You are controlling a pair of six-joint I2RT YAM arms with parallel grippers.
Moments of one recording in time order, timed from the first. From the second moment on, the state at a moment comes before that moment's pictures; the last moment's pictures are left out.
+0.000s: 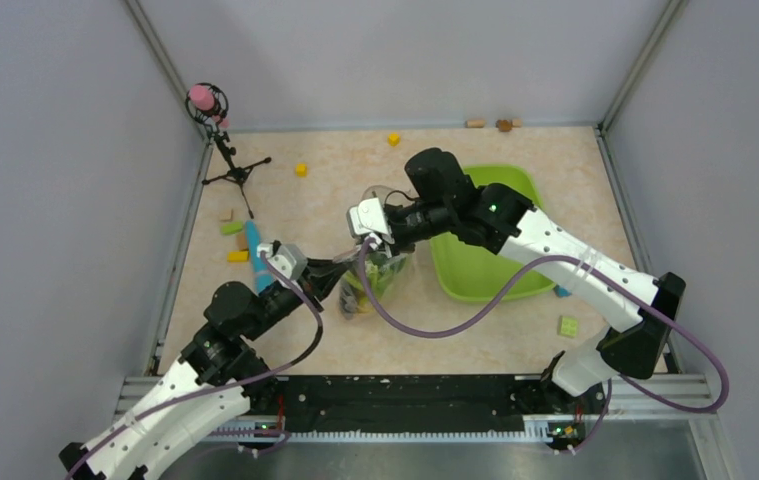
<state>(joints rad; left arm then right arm) -0.74 0.42 0.50 0.04 0.17 -0.06 0.93 1.50 1.61 -0.70 -0.62 -0.83</state>
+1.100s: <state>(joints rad) -0.75 0.29 0.40 0.10 -0.28 -0.21 0.93 1.50 1.61 -0.68 -0.38 -0.80</state>
